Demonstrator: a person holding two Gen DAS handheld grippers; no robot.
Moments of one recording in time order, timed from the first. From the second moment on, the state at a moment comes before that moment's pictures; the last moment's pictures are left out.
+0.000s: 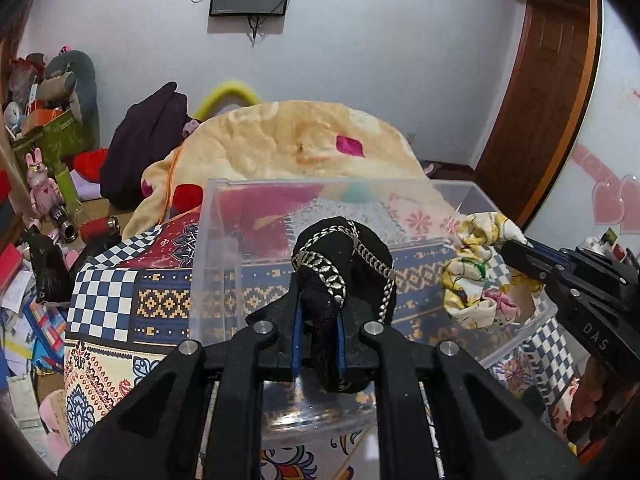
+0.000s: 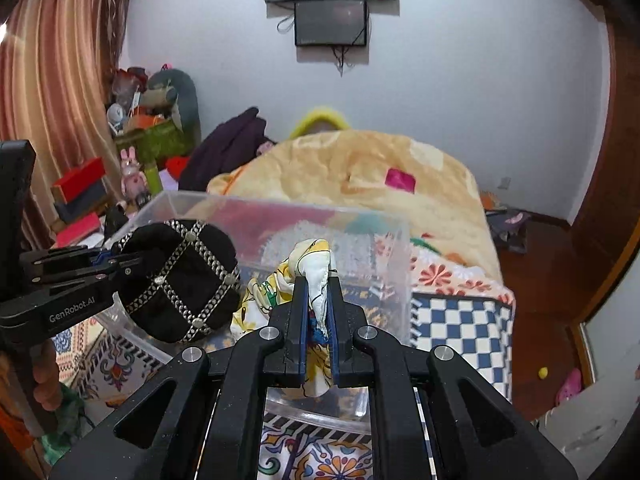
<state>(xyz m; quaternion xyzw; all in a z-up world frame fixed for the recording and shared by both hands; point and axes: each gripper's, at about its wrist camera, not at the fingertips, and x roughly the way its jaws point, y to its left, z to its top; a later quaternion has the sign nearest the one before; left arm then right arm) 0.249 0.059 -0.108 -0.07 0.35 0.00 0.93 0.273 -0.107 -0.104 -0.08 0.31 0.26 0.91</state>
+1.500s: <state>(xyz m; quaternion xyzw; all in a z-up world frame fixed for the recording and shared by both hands) 0.073 0.054 -0.084 -0.01 0.29 0.03 0.96 0.137 -0.147 -0.095 -0.06 0.25 0.27 0.93</state>
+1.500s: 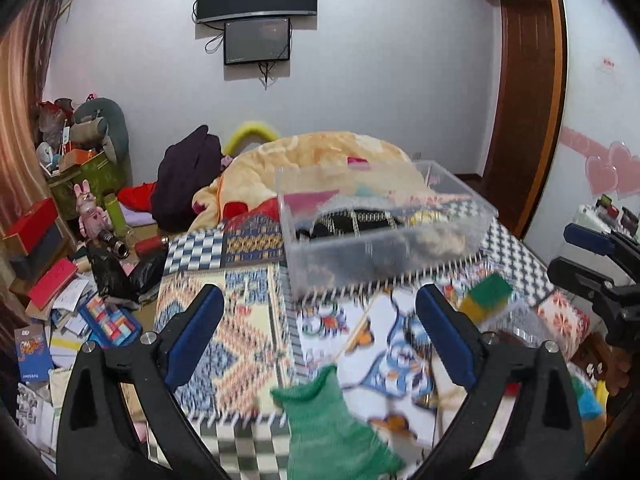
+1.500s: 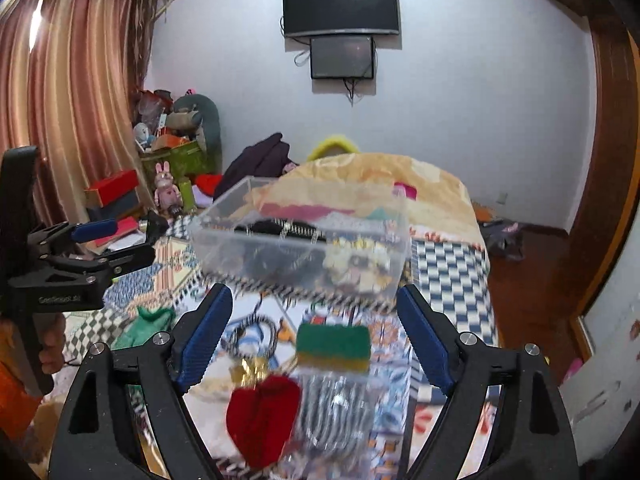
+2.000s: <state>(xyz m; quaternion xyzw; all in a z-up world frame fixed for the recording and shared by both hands) 0.035 0.047 -0.153 -0.03 0.34 0.04 0.94 0.131 -0.176 -0.152 -0.03 0.34 0.22 0.91</state>
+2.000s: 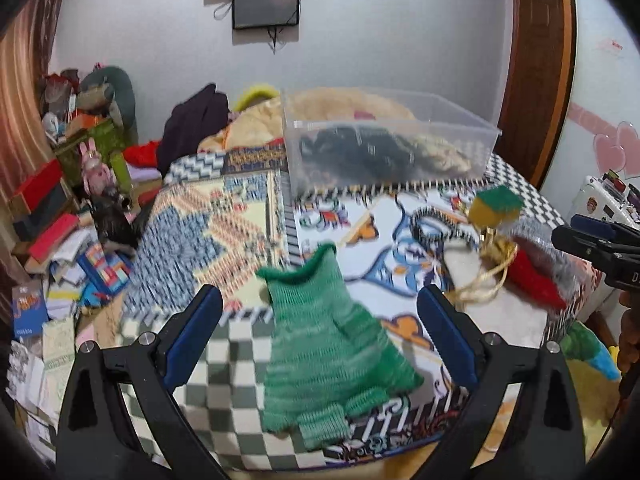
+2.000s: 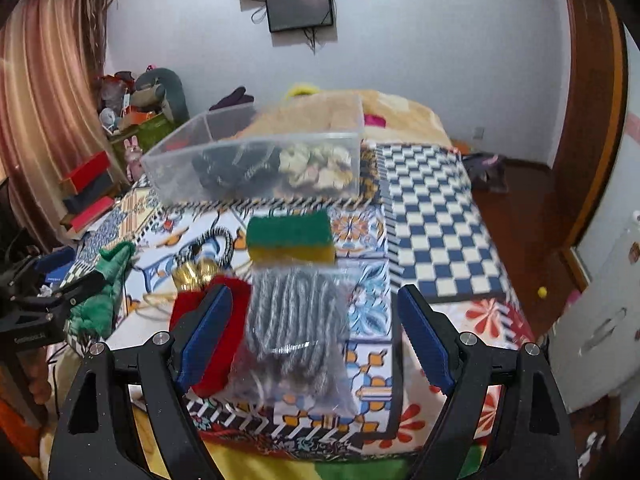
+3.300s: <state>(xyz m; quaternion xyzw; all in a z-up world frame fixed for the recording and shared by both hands) 0.029 0.051 -0.116 -0.05 0.29 0.01 0.96 0.119 -0.189 -0.104 0.00 0.29 0.24 0.93</state>
